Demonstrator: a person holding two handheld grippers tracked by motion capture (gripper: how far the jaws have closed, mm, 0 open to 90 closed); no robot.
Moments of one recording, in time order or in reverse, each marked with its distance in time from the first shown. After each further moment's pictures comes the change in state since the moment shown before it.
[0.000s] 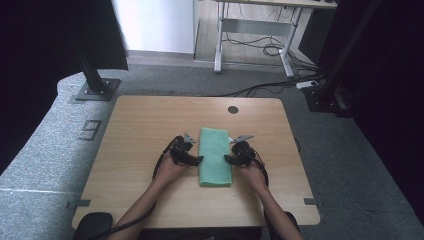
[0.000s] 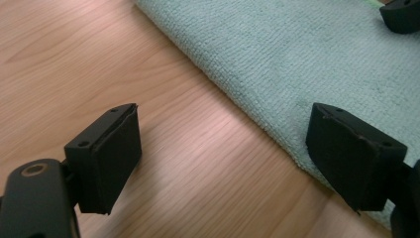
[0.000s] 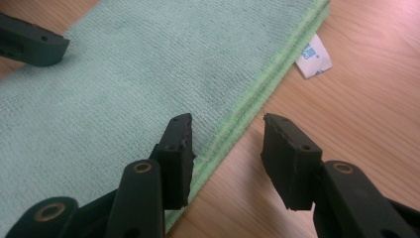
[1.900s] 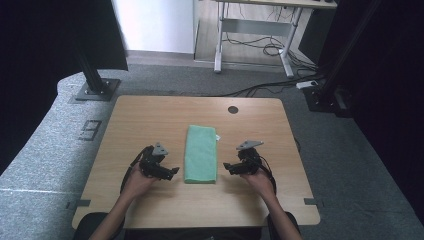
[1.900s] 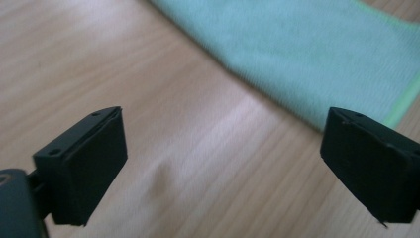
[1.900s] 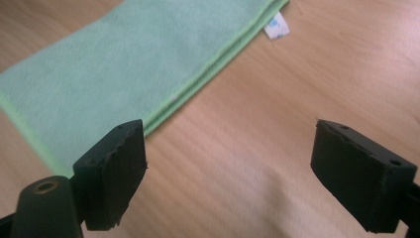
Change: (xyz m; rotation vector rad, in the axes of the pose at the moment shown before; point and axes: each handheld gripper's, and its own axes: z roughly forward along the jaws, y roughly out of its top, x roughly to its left) left arm 0.008 -0.062 -0.090 -0.020 0.026 0.021; right arm 0.012 -0.017 -0.044 -0.087 0.067 0.000
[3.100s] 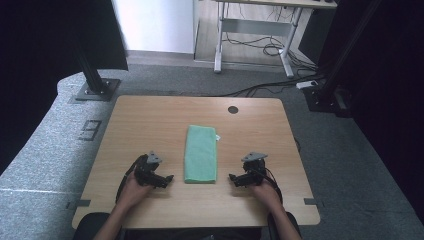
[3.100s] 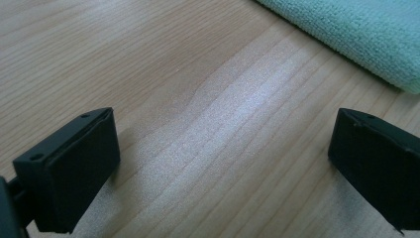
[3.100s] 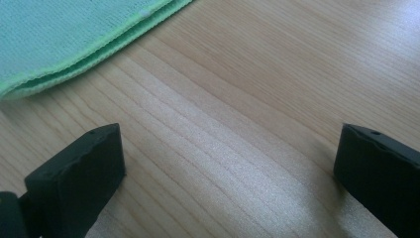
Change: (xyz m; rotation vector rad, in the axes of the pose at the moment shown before) left arm 0.006 -0.035 0.010 0.031 0.006 -0.054; right arm -0.007 -0.048 0.009 0.015 -0.041 -0.016
